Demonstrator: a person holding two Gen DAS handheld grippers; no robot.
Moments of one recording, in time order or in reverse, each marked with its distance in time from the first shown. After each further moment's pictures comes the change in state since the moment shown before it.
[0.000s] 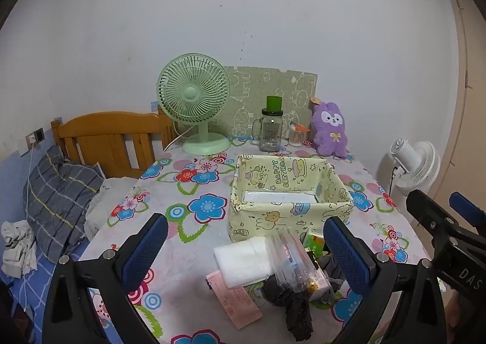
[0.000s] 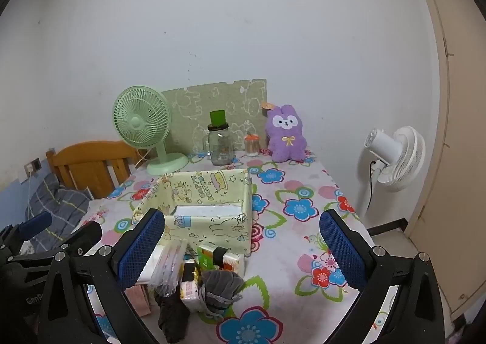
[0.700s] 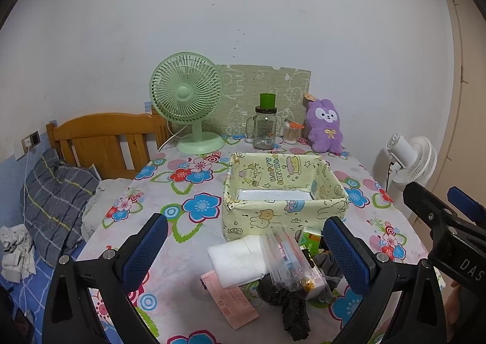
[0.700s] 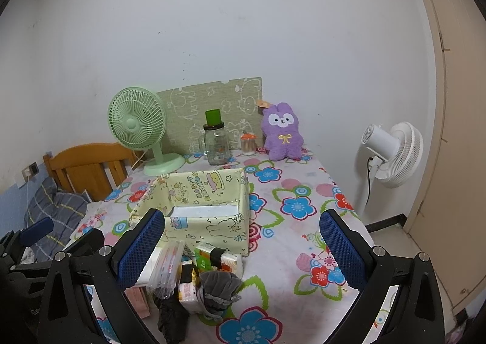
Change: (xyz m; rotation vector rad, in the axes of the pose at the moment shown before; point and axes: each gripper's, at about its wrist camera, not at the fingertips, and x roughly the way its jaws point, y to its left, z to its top) left arm 0.003 -0.009 -0.005 0.022 0.001 -0.012; right arm -0.001 -0.002 0.001 0.018 0.004 -0.012
